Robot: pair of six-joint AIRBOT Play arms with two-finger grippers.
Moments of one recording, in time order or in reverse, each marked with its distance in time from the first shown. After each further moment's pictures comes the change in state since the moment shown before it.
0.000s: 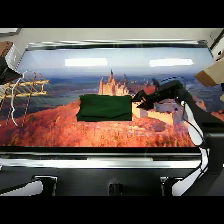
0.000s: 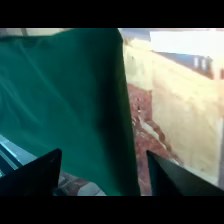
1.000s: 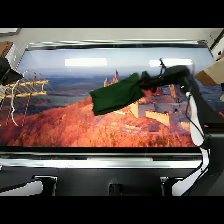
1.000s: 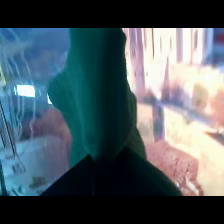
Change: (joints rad) left arm 0.000 -0.027 0.000 0.000 0.000 0.000; right arm -0.039 0.020 0.290 -0.007 0.072 0.140
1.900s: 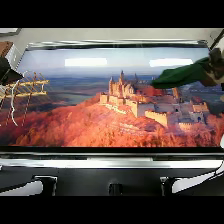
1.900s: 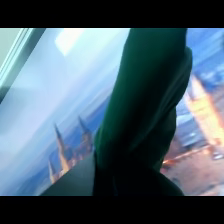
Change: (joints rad) left arm 0.000 0.000 0.000 0.000 -0.001 0.000; right arm -0.481 0.085 0.251 -0.238 0.006 0.243
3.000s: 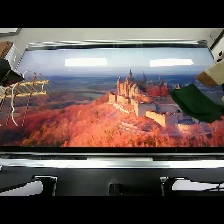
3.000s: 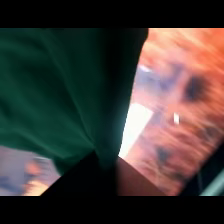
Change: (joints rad) left arm 0.000 0.000 0.000 -0.003 -0.035 -0.009; right arm -0.179 0.232 -0.459 -0.584 -0.269 0.323
